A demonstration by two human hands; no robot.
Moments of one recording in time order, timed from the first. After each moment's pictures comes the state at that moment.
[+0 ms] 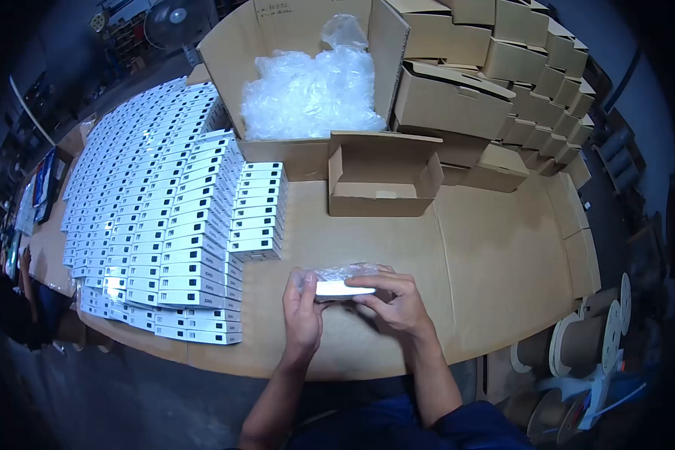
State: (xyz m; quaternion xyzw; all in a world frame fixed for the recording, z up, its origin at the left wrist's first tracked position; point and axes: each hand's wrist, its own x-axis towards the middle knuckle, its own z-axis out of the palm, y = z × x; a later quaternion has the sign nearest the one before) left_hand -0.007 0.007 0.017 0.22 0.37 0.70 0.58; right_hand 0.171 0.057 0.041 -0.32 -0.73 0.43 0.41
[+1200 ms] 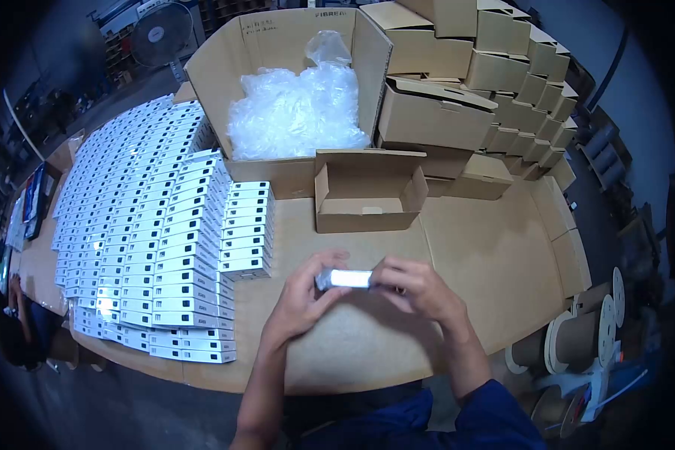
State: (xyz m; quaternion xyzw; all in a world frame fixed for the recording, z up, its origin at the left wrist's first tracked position) left_hand -0.043 0.070 0.035 0.69 0.37 0.46 0.41; right_hand 0.209 0.095 0.105 -0.29 -0.89 0.20 0.29
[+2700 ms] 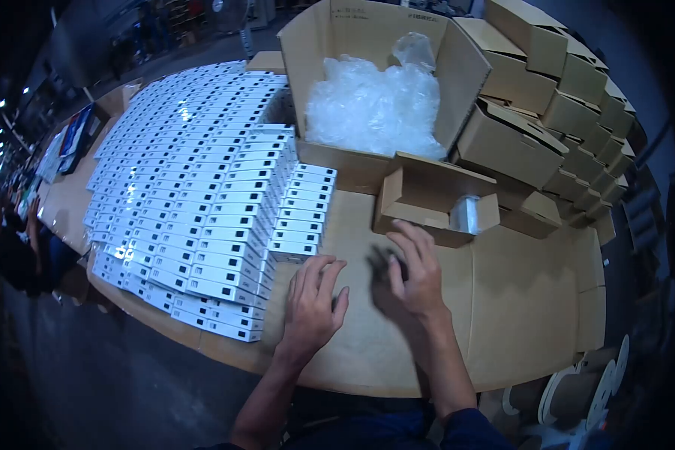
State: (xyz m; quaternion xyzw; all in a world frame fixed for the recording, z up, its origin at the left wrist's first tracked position) left_hand -0.060 0.017 0.051 0.67 0.63 0.39 0.04; right_hand 0.129 0.127 0.054 -0.34 -0.85 0.08 0.39
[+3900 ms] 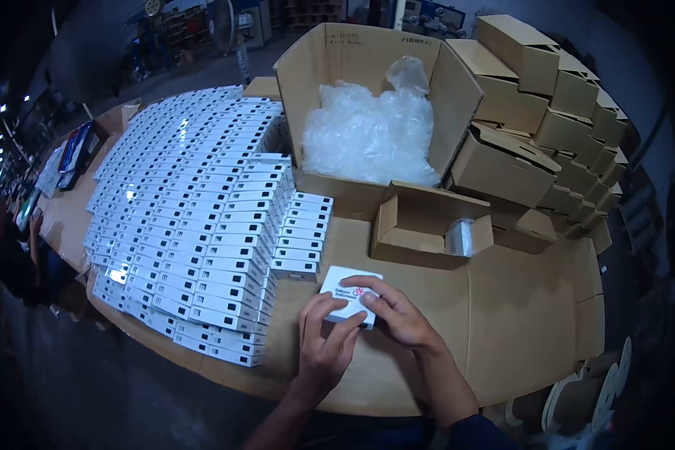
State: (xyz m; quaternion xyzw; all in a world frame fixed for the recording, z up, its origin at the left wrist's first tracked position) left_hand -0.040 0.003 0.064 0.64 0.58 0.50 0.02; right_hand 0.109 0.109 0.077 -0.23 -0.58 0.74 0.27
